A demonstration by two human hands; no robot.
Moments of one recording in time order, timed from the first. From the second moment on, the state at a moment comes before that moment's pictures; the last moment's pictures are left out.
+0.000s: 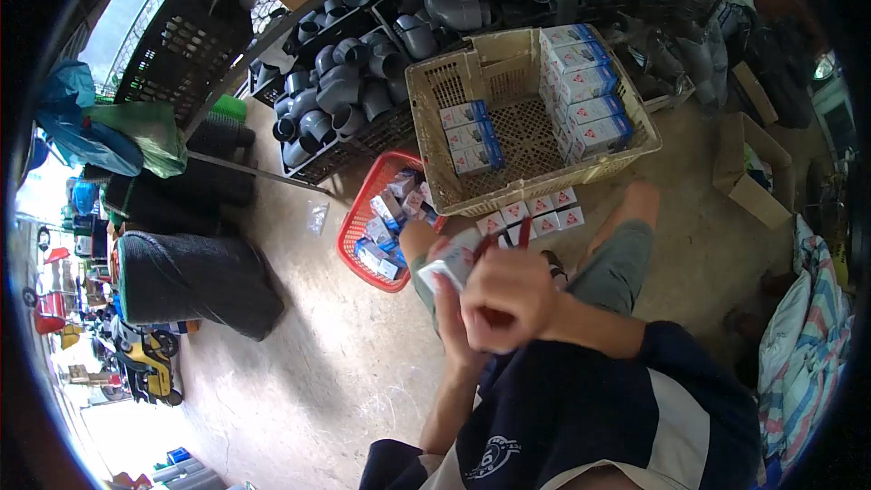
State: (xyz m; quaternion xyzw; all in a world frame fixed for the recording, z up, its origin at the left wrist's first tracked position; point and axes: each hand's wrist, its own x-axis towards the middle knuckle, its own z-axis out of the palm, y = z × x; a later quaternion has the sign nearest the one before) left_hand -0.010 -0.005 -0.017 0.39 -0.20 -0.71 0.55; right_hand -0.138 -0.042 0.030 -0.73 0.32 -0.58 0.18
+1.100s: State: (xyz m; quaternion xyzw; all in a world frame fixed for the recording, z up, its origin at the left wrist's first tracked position) left_hand -0.013 0.000 -0.025 0.49 -0.24 -0.67 0.51; right_hand -0.135 -0.033 0.026 -0.69 0.43 -0.55 0.19
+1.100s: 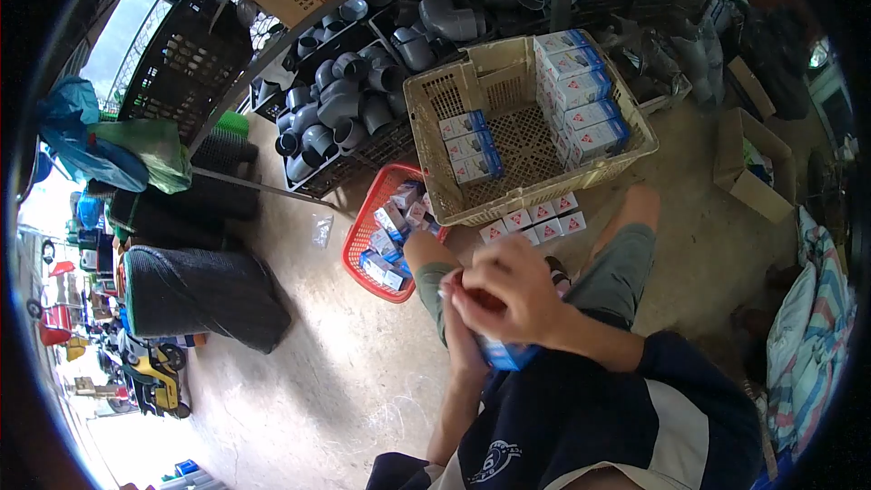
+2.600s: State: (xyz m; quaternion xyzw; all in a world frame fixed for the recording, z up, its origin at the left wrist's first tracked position) left_hand -0.018 0.007 -0.004 0.44 -0.17 -0.75 0.46; right_hand -0.137 -0.047 0.014 -0.67 0.45 -0.56 0.18
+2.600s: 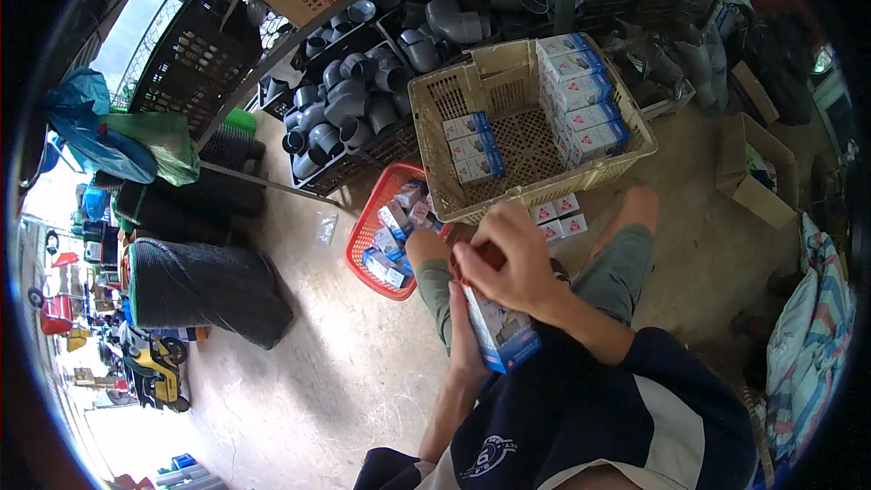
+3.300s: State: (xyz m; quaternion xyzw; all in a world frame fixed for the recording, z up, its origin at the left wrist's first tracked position) left_hand -0.011 -0.008 -0.003 0.38 -0.20 -0.72 0.55; right_hand -0.139 -0.043 0.012 -0.70 0.36 -0.57 0.23
